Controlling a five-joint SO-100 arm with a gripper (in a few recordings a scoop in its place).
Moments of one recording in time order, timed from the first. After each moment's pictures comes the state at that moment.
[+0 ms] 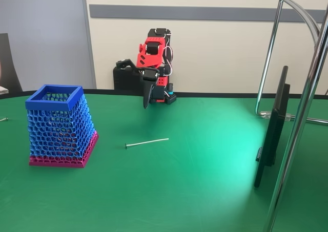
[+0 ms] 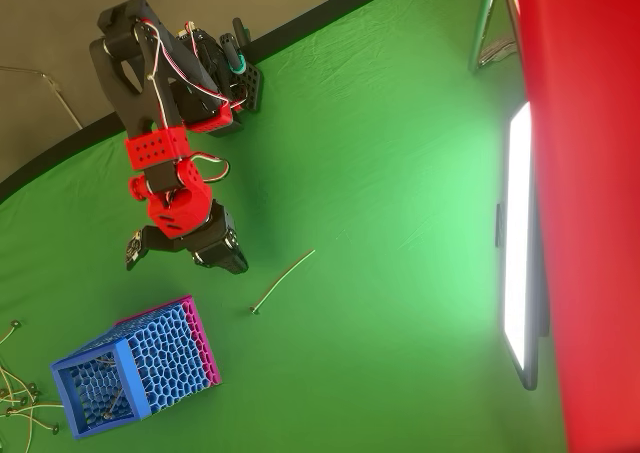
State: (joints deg) arm 8.2 115.0 122.4 45.0 -14.7
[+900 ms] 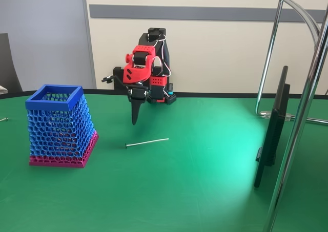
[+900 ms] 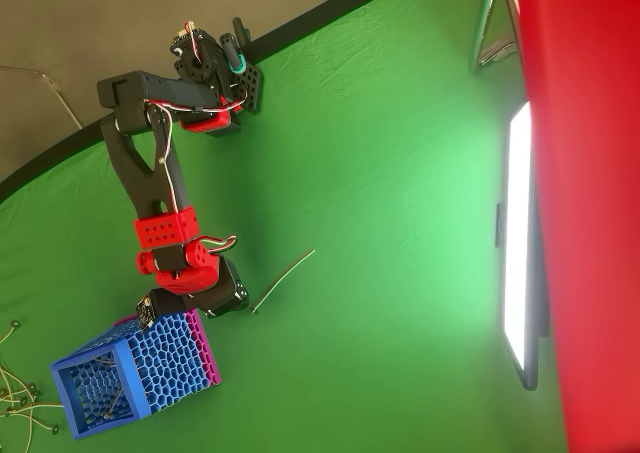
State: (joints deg) arm 13.1 81.7 93.6 55.1 -22.5
